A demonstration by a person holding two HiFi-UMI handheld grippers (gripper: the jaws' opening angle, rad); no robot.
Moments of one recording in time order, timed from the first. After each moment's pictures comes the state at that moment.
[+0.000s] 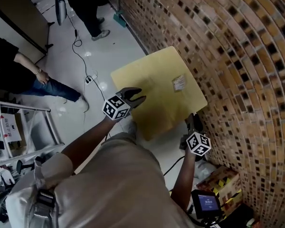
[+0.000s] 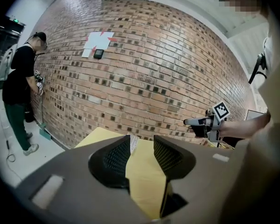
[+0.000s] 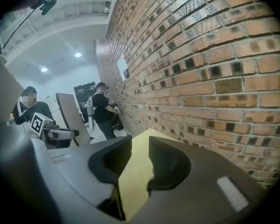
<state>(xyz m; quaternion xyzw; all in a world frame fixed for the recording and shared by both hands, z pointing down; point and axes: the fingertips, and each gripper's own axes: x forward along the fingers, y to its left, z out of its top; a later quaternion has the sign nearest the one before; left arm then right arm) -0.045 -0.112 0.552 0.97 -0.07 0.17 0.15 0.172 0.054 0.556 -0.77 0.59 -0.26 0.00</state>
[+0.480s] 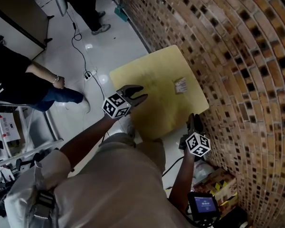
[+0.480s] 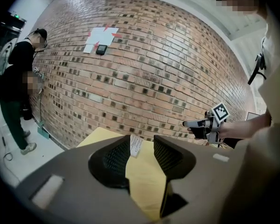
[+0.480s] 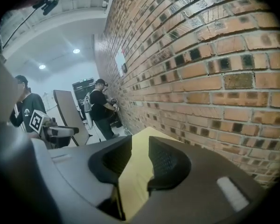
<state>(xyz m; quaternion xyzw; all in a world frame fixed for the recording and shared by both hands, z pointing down) -0.023 -0.148 0.567 0.97 -0.07 0.17 0.16 0.190 0.016 0.577 -0.77 0.58 -0.27 -0.02</state>
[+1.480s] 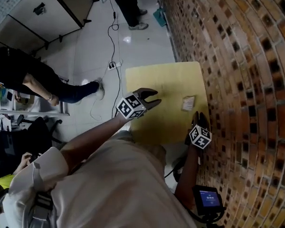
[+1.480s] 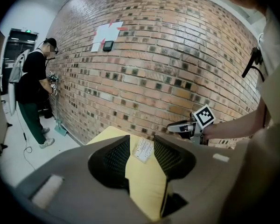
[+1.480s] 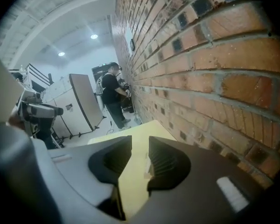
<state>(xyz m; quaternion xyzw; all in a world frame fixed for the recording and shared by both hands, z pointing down) 0.053 -0.157 0.577 0.94 -0.19 0.22 0.16 0.280 -0.107 0.660 -0.66 0.68 -0.29 -0.11</state>
